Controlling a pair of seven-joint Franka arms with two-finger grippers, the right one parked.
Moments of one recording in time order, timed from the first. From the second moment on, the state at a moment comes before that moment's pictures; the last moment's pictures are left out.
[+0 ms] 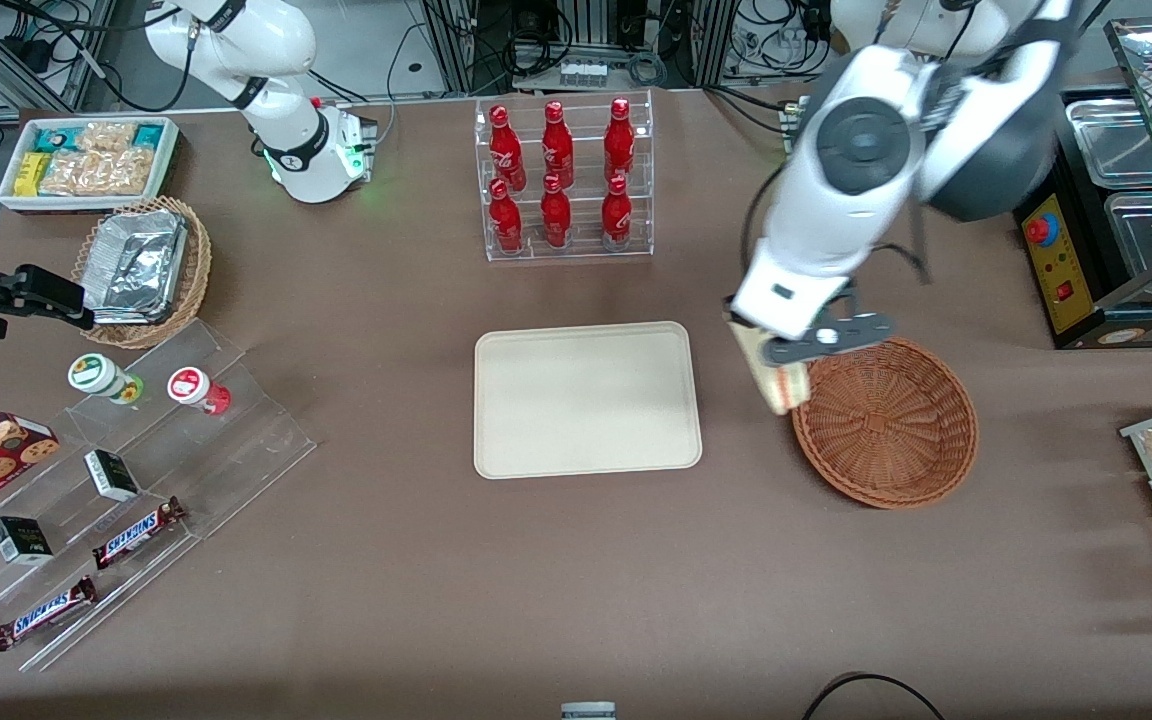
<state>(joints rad) -0.38 0.21 -0.19 -1.60 0.05 1.72 -0.77</state>
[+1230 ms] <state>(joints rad) -0.66 0.58 -0.19 -1.52 0.06 2.05 -0.85</state>
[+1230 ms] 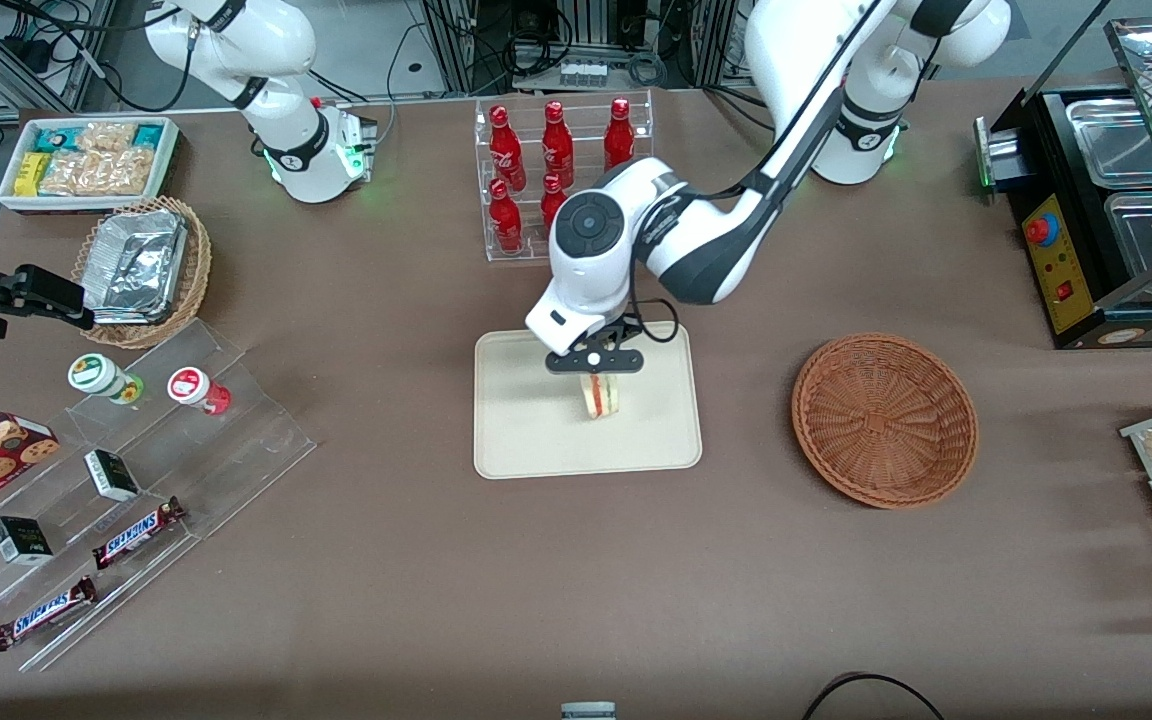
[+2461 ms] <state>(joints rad) -0.67 0.74 -0.19 -1.45 0.10 2.15 -0.85</state>
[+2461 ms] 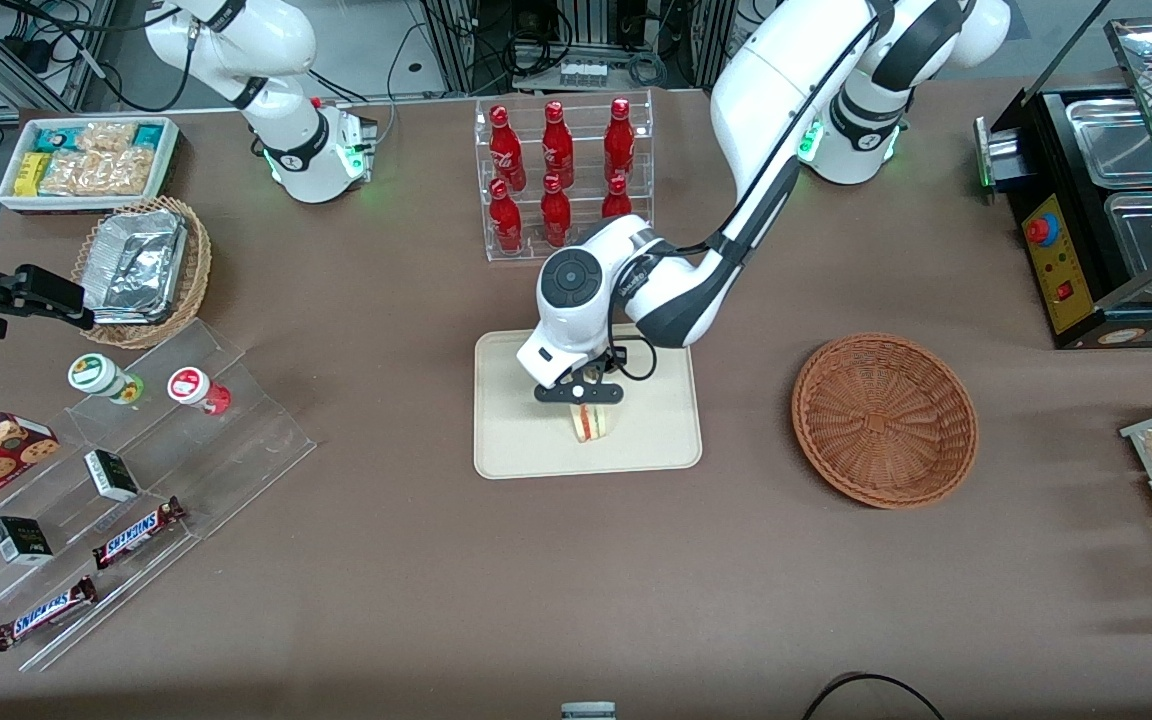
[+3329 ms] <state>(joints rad) -0.65 0.54 -0.15 -1.35 0.10 1.85 -0.85</state>
